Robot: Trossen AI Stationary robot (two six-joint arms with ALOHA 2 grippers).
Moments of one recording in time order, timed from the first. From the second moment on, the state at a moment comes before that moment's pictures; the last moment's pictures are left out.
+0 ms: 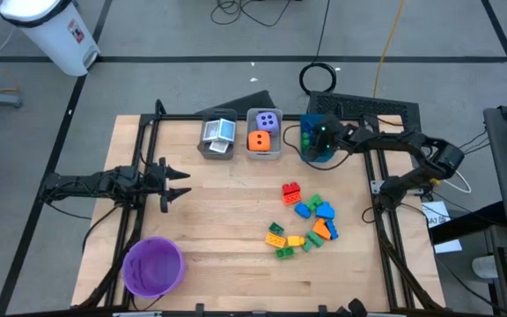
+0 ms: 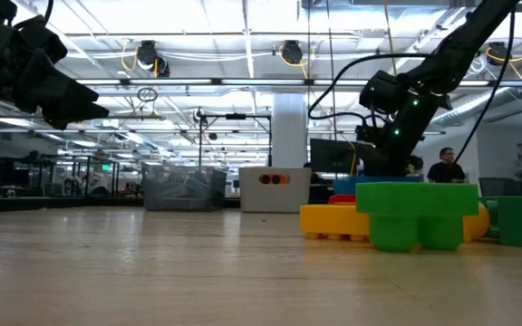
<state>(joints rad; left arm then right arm) -0.04 0.02 0.11 -0.28 -0.18 -0.19 -0.72 1.45 0.66 -0.11 0.10 0.14</state>
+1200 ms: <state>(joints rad) -0.04 0.02 0.11 -0.28 -0.18 -0.19 -0.07 1.24 0.74 0.06 -0.13 0.11</state>
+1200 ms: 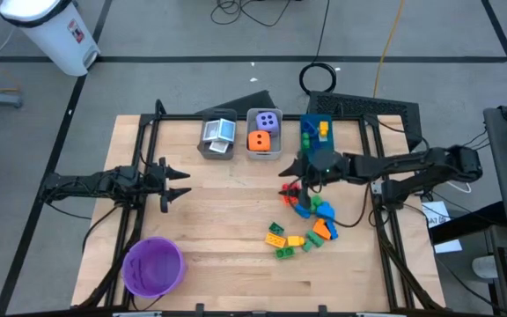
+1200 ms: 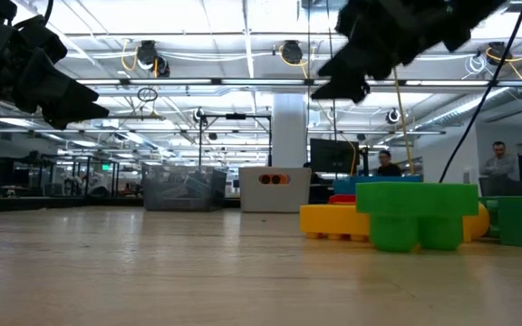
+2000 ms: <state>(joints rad) -0.04 0.02 0.11 -0.28 -0.18 -0.19 -0.14 1.58 0.81 -0.22 0.00 -0.07</state>
